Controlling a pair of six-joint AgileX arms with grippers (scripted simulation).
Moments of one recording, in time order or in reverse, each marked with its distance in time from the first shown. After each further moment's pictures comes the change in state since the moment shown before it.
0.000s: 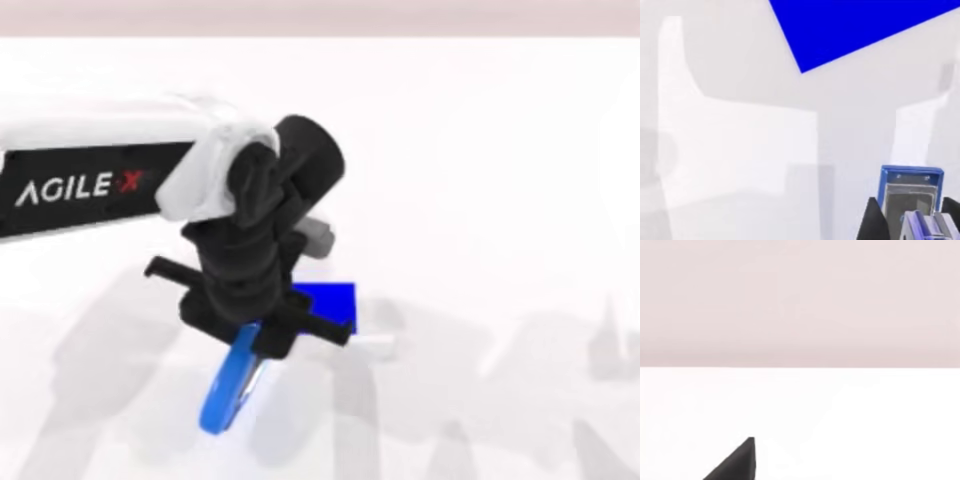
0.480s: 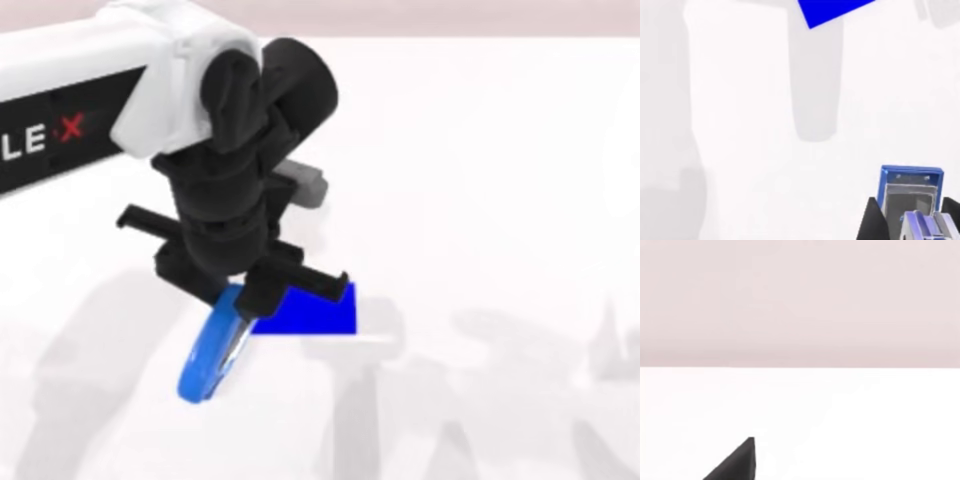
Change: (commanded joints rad) left arm 0.008 -0.090 0.166 -0.261 -0.001 0.003; right arm 0.000 0.000 0.000 0.000 0.000 0.000
